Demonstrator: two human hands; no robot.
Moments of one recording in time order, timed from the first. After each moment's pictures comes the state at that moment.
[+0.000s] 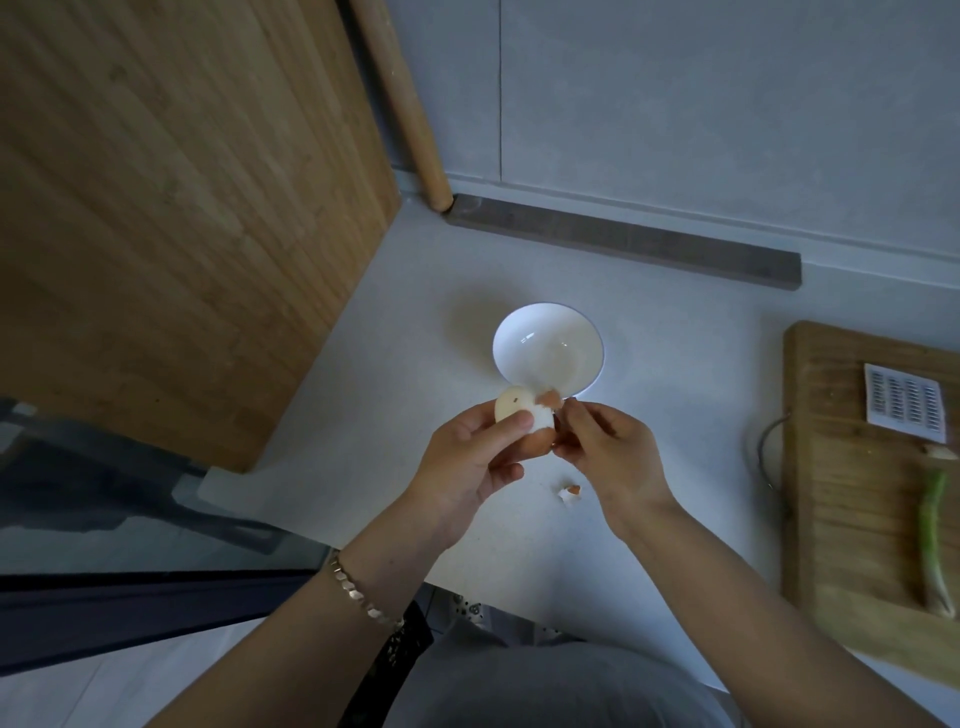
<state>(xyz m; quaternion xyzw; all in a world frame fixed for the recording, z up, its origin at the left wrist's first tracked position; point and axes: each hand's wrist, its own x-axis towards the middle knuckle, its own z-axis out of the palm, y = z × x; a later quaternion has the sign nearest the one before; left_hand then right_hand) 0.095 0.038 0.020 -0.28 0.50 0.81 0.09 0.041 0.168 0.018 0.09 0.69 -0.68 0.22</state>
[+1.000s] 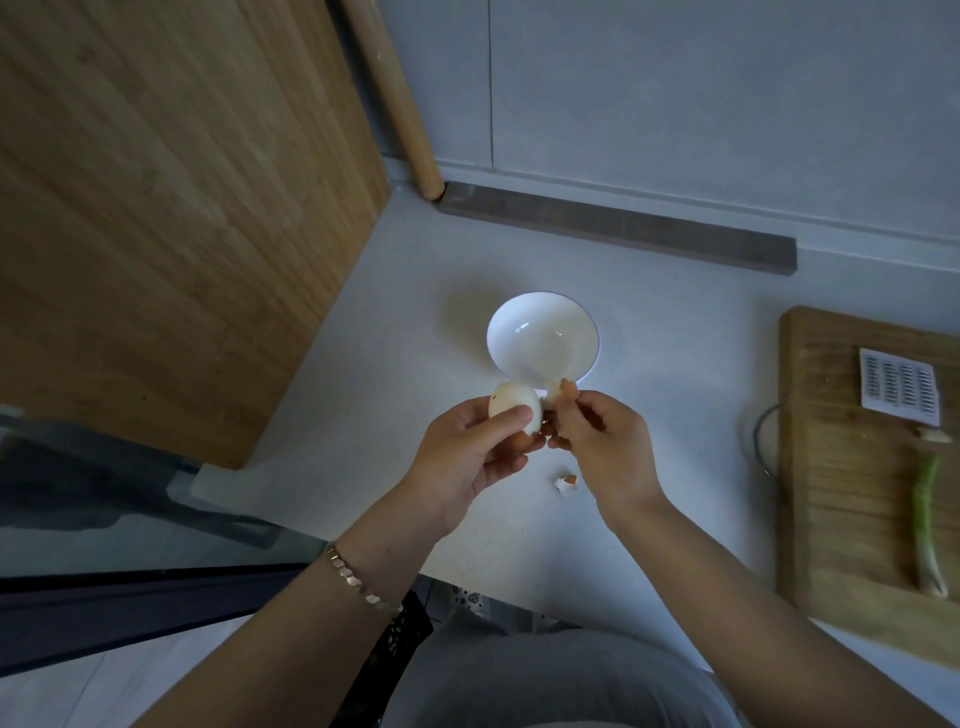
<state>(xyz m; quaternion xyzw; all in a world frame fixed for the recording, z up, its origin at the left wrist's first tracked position) 0.090 0.036 0.011 -0.30 0.47 0.82 0.10 0.043 0.165 0.009 0.02 0.75 -0.65 0.16</state>
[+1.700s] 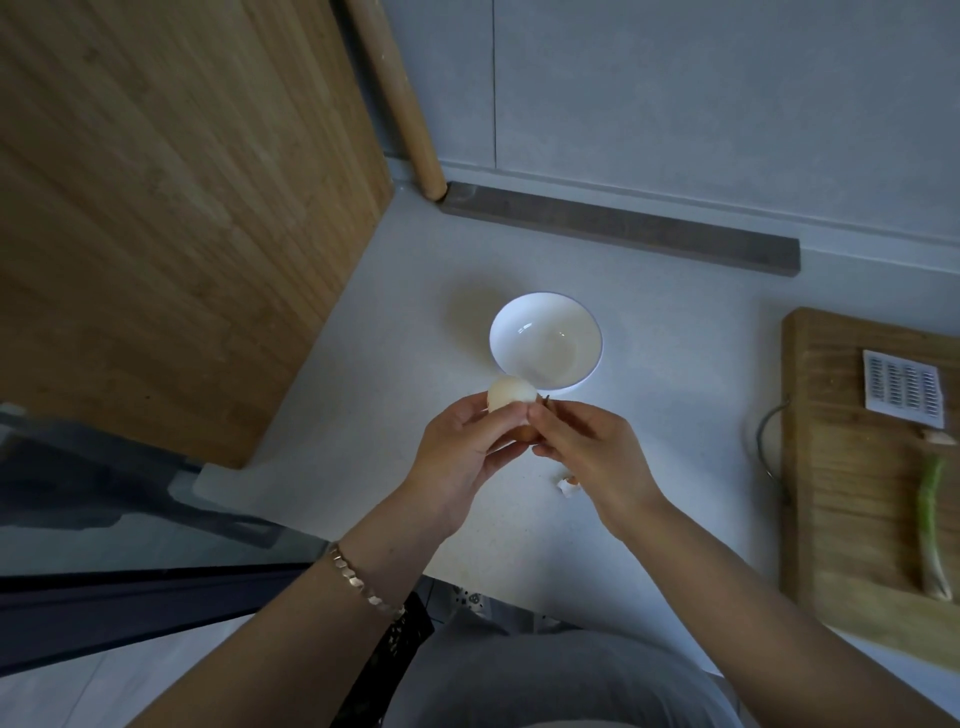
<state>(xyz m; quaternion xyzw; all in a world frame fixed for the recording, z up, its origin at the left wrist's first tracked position) 0.090 0.034 0.007 -0.30 0.49 0.82 0.07 0.047 0.163 0.020 0.00 0.70 -0.67 0.27</state>
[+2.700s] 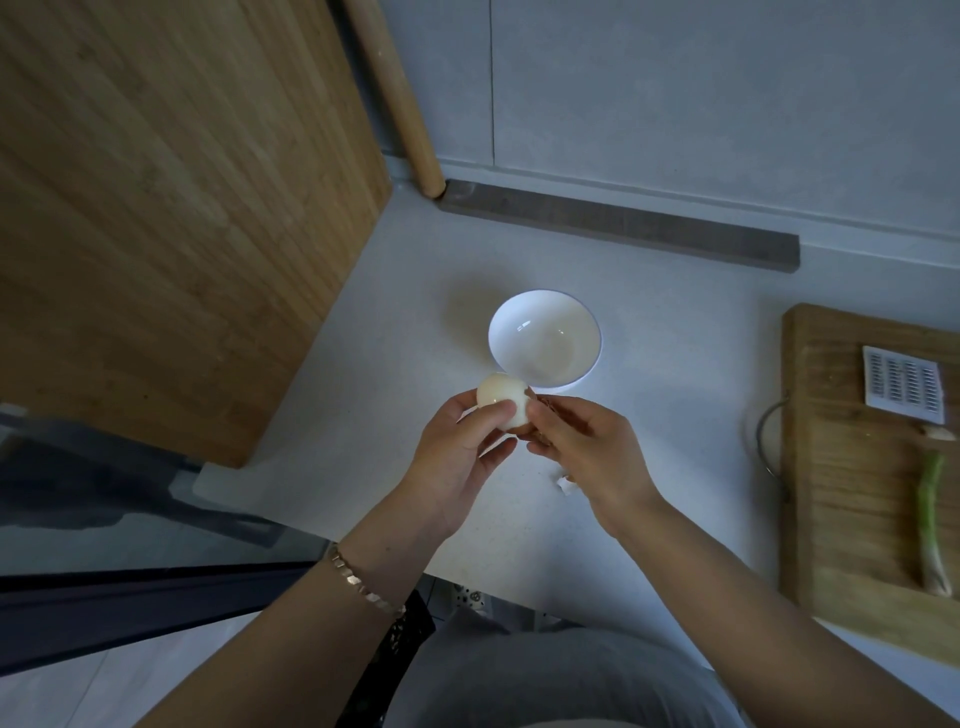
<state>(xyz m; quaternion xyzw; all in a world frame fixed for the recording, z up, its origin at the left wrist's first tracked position) 0.090 0.036 0.006 -0.33 0.44 0.83 0.06 0.050 0.161 0.025 0.04 0.69 -0.68 0.26</state>
